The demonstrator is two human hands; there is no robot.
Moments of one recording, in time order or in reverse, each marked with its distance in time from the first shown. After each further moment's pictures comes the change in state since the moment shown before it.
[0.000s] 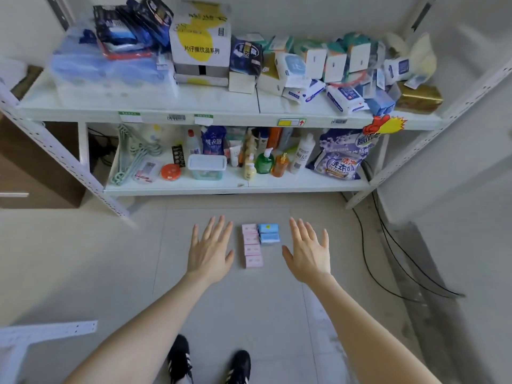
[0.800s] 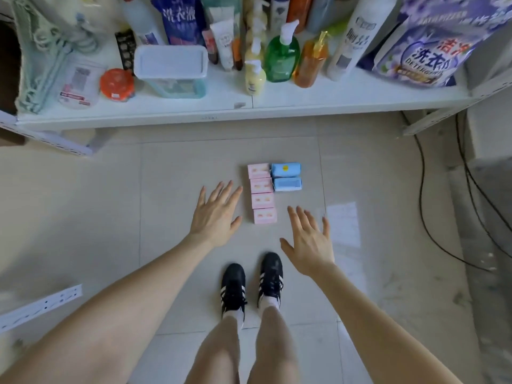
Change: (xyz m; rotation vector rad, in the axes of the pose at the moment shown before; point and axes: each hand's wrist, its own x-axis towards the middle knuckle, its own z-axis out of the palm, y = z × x) left_hand 0.194 -0.024 0.258 0.029 -0.239 0.087; right_hand 0.139 0.029 0.277 0.103 -0.336 -0.073
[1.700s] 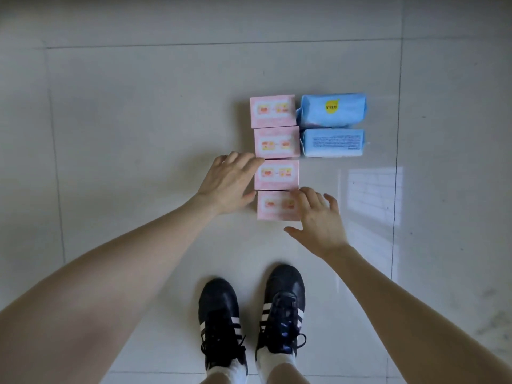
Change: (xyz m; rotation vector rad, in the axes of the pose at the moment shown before) left_hand 0.211 -0.037 0.312 -0.064 -0.054 0.160; right_hand 0.230 0.064 0.302 -0.003 -0.091 -0.176
